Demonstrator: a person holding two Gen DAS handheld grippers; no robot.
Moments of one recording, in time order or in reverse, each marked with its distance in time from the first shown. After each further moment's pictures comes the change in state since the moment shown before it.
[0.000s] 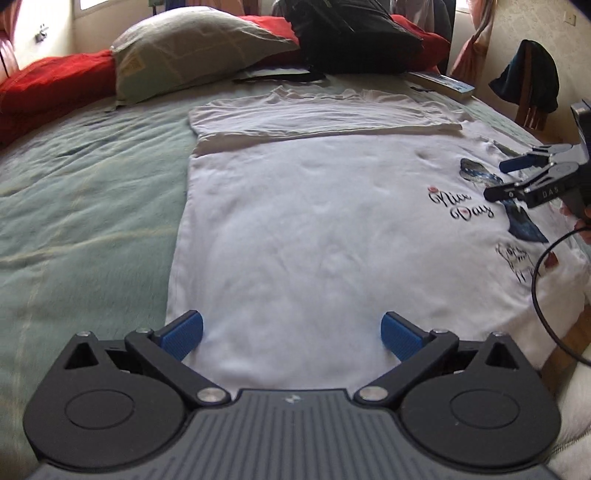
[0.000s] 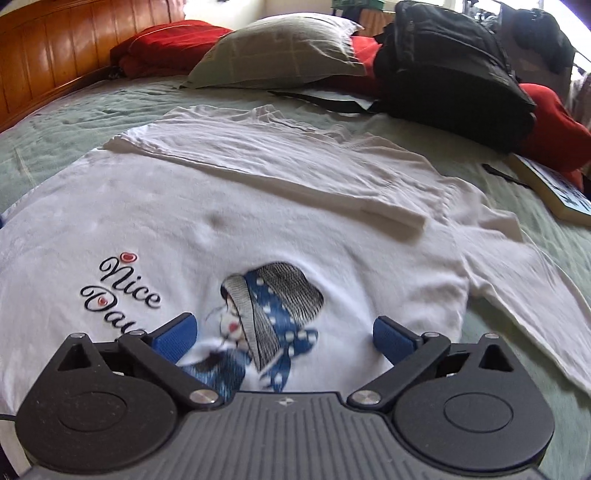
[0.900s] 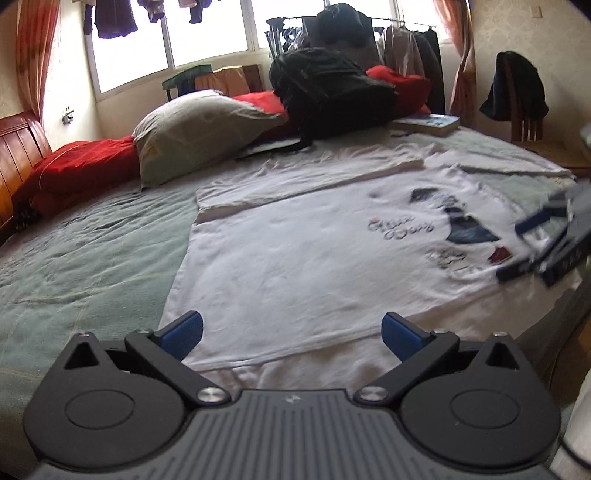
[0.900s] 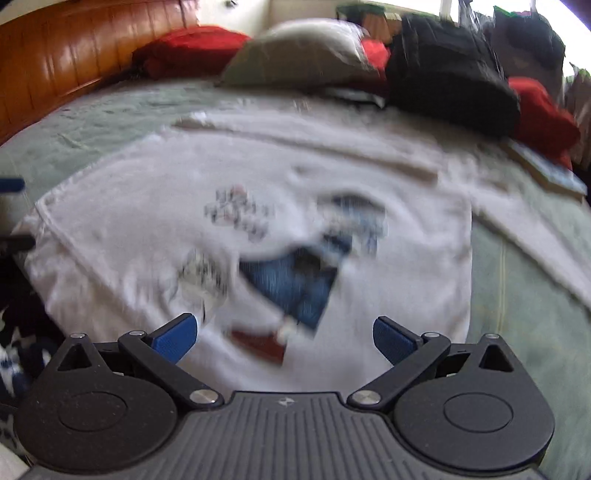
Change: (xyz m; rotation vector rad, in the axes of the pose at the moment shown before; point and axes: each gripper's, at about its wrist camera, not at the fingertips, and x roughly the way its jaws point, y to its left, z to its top) left arm -0.065 -0.085 -0.035 0.094 -0.243 0.136; right arm -0.079 0.065 -0.082 0.029 0.010 0.027
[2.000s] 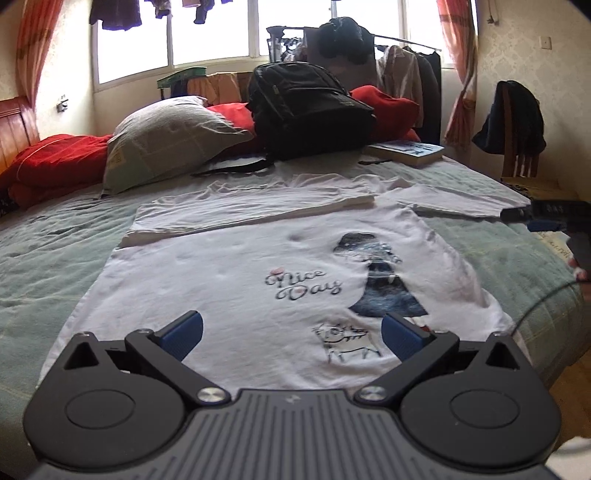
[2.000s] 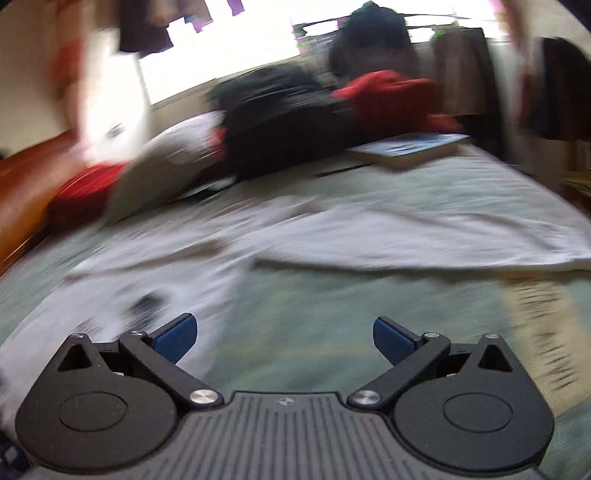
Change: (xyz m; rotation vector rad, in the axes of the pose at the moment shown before) left arm 0.029 -0.099 0.047 -0.091 -0.023 -0.049; right arm -0.049 -0.216 -0.036 0.480 -0.334 -0.145
